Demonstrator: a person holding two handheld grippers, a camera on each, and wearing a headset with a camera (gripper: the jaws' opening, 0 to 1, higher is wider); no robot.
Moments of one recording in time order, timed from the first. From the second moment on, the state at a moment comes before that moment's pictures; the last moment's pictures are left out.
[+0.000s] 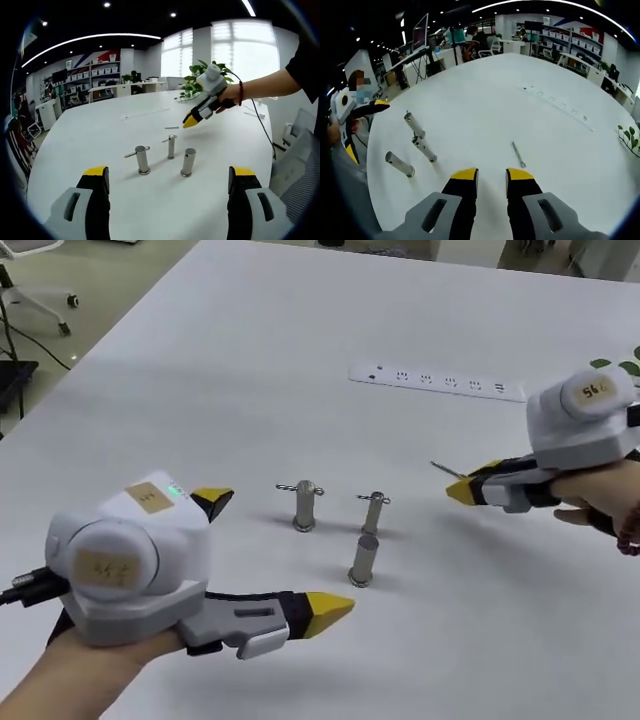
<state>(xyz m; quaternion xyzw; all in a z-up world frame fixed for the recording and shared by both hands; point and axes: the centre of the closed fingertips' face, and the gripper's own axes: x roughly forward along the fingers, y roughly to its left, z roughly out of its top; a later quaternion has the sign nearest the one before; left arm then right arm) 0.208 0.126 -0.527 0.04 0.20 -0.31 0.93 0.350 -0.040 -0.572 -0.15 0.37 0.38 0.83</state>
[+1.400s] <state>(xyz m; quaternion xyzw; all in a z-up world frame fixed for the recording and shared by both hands) 0.205 0.125 -0.530 0.03 0.21 -0.31 0.92 0.404 -0.057 -0.613 -0.23 0.43 0.36 0.79</state>
